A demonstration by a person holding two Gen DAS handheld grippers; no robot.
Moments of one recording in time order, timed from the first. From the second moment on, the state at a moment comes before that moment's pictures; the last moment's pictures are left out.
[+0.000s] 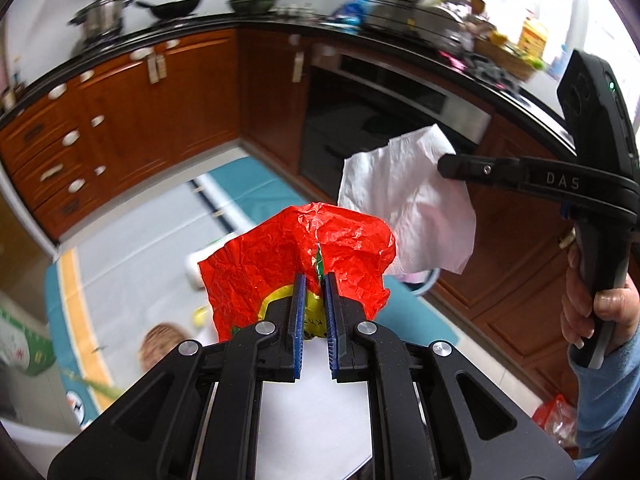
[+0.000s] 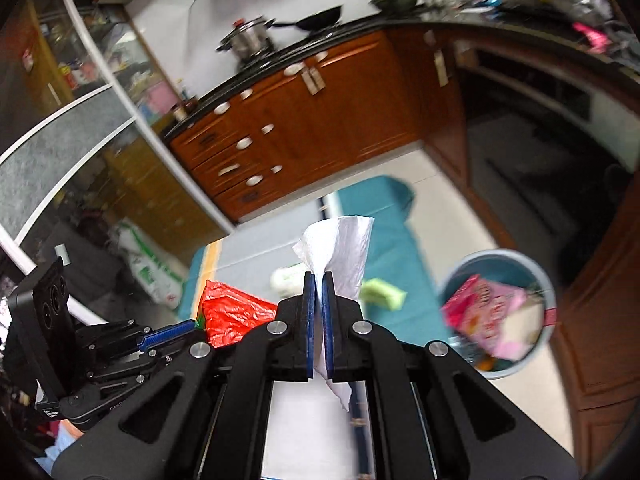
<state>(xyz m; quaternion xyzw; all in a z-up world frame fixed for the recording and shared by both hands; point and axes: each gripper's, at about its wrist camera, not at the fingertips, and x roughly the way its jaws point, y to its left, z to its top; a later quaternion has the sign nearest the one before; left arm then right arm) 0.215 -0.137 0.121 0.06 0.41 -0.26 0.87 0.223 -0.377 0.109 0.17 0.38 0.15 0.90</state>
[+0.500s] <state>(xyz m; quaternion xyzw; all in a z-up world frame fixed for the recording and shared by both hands) 0.257 -0.316 0.061 0.14 0.45 -0.33 0.82 0.249 -0.498 0.036 0.19 0.43 0.08 0.88</state>
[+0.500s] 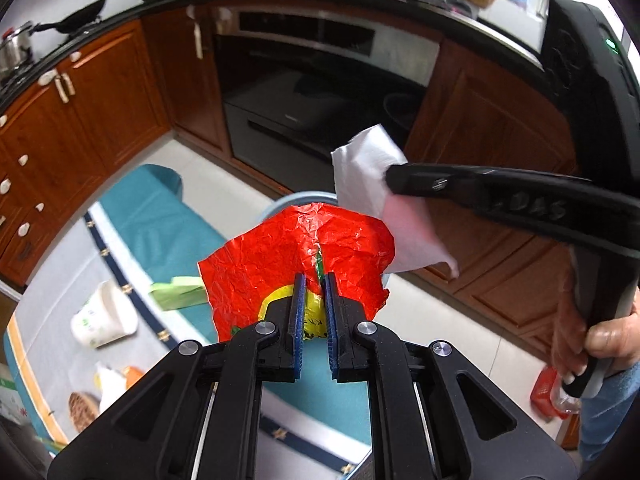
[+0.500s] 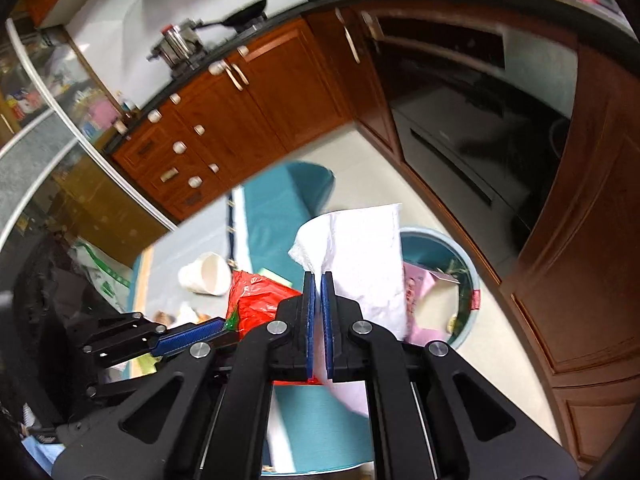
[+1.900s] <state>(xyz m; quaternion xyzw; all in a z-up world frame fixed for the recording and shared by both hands) 0.356 -0.414 -0.117 0.09 0.58 -0.29 0.75 0.346 -0.551 -0.174 0.25 0.61 0.09 0.75</state>
